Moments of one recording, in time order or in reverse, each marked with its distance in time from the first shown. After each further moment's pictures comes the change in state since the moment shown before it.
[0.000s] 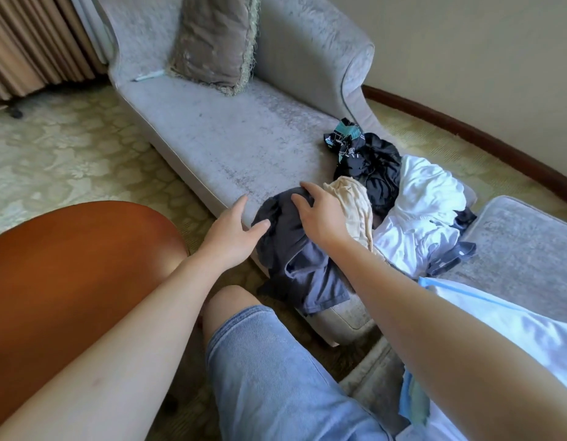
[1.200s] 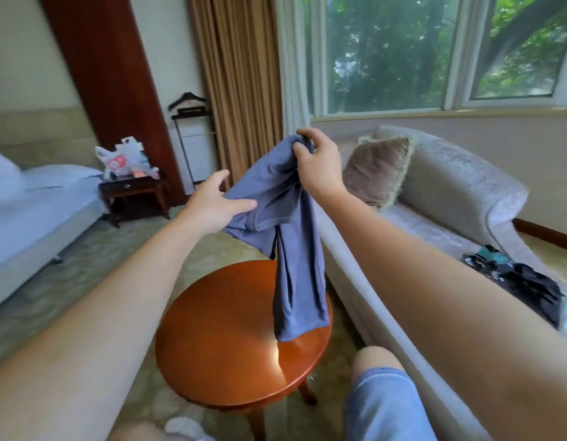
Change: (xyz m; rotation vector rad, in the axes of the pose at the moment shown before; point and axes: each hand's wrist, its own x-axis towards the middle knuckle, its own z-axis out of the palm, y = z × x) left_hand -0.249 0.041 -0.281 -0.037 0.728 -0.095; right_hand -0.074 -0.362 -0.016 0.612 -0.024 -0.562
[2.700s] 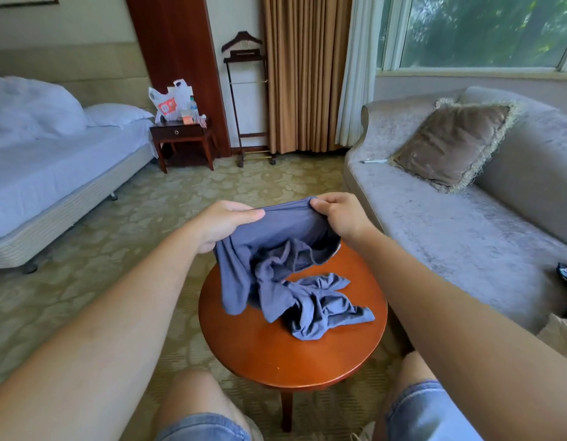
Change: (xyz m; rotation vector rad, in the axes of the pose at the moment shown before) left_hand 0.031 -0.147 -0.021 -0.278 -0.182 -0.349; right_hand -0.038 0.120 0.121 0.132 -0.457 0.406
